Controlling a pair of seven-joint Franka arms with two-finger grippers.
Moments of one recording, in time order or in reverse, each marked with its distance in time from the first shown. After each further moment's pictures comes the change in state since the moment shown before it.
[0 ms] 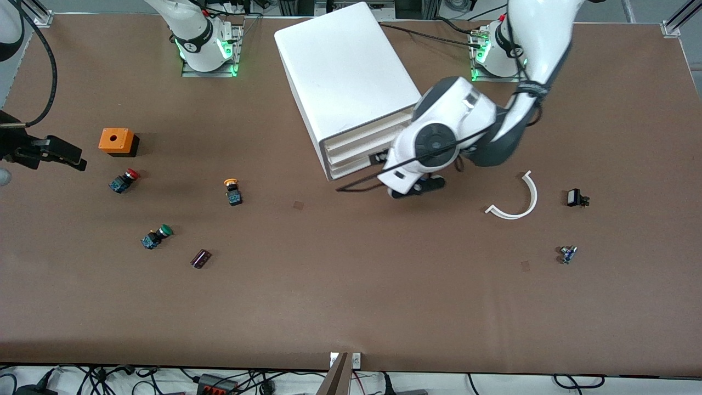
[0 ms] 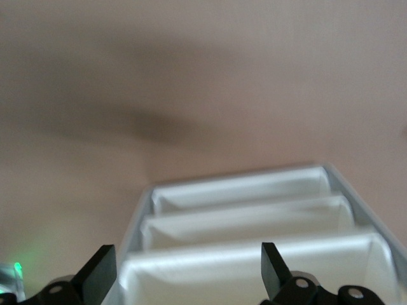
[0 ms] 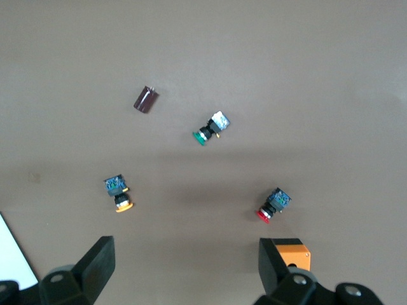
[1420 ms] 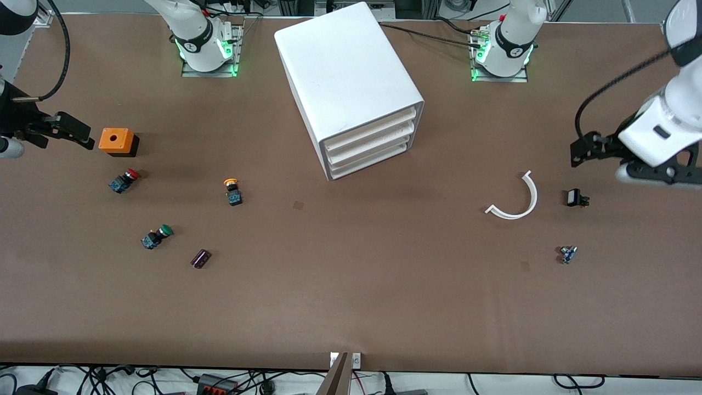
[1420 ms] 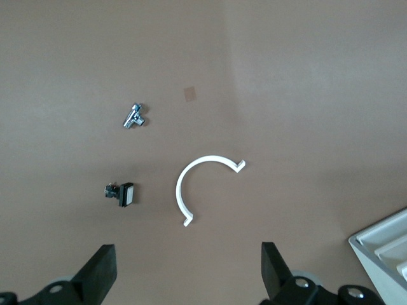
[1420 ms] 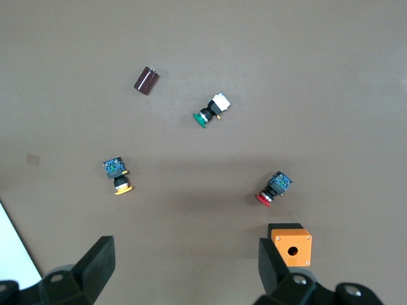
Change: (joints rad) left arm 0.197 -0.486 0.355 -0.161 0.073 -0.062 0.897; right arm 0.000 -0.137 0.005 -0.170 -0.003 0.048 0.000
